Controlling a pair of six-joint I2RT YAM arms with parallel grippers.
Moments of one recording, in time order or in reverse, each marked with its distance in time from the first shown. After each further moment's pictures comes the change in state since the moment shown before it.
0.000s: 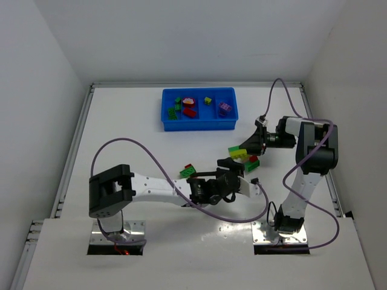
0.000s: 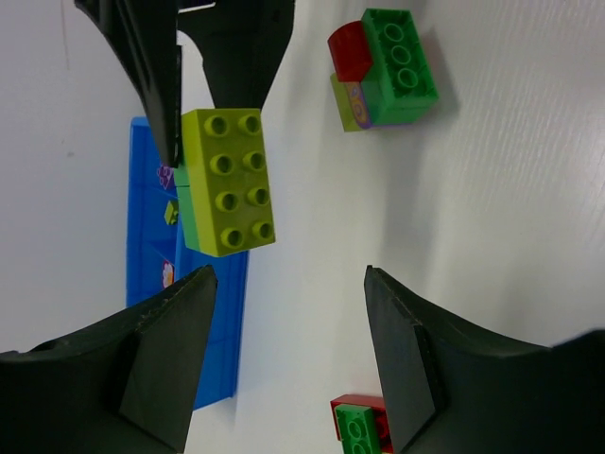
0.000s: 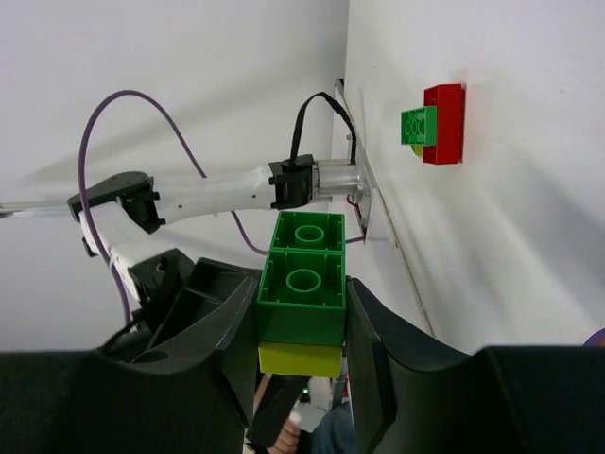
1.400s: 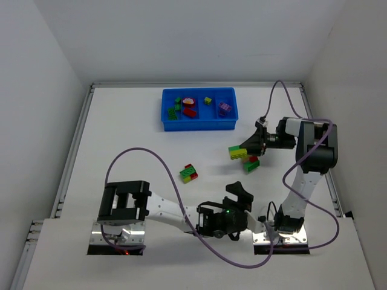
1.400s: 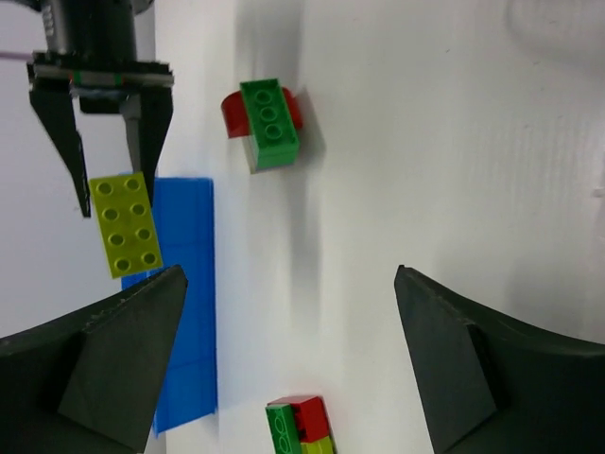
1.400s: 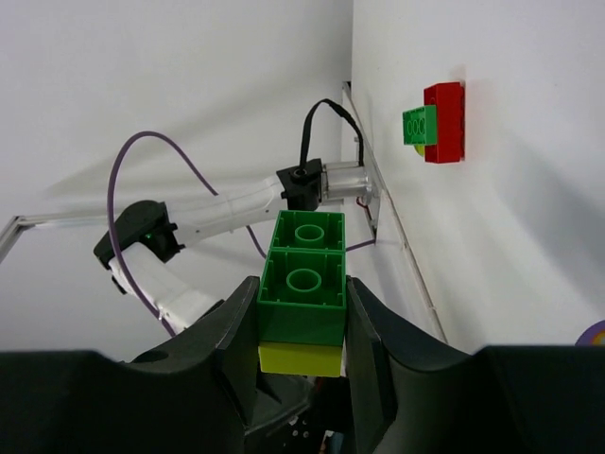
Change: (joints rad) left arm -0.257 0.121 -0.030 0.107 -0.151 -0.009; right arm -0.004 0.019 0.000 0.023 -0.006 0.057
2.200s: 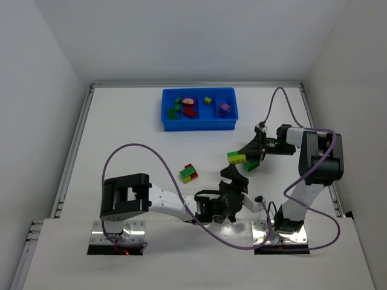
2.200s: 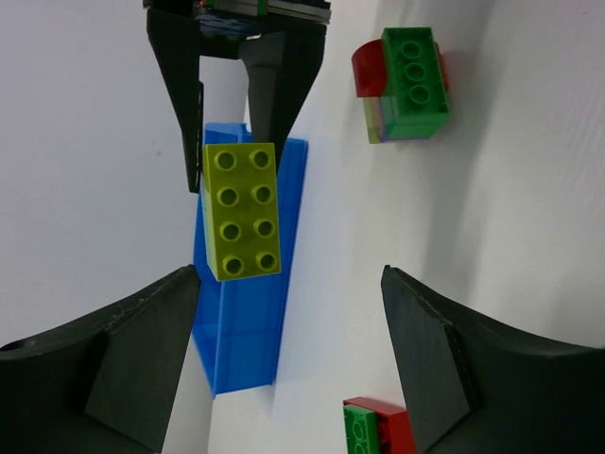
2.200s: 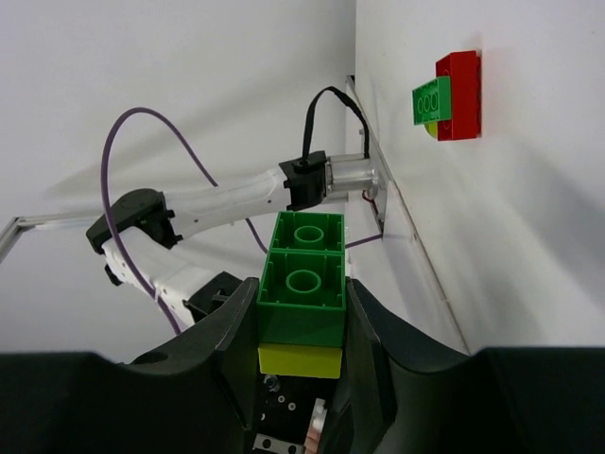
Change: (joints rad) left arm 0.120 0.000 -0.047 0.230 -0.110 0.174; right arm 0.009 -0.175 -0.217 0.333 -0.008 0.309
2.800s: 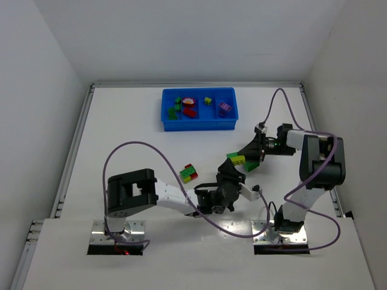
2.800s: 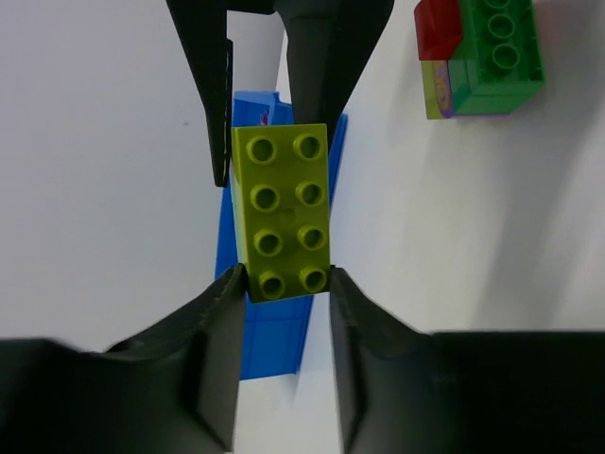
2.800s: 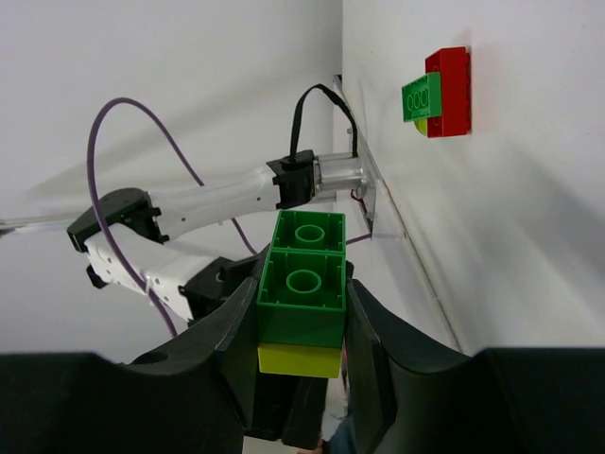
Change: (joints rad) left arm 0.088 0.050 -0.014 0.135 -0.016 0.104; right arm 0.014 -0.062 -0.056 0.124 0.032 0.105
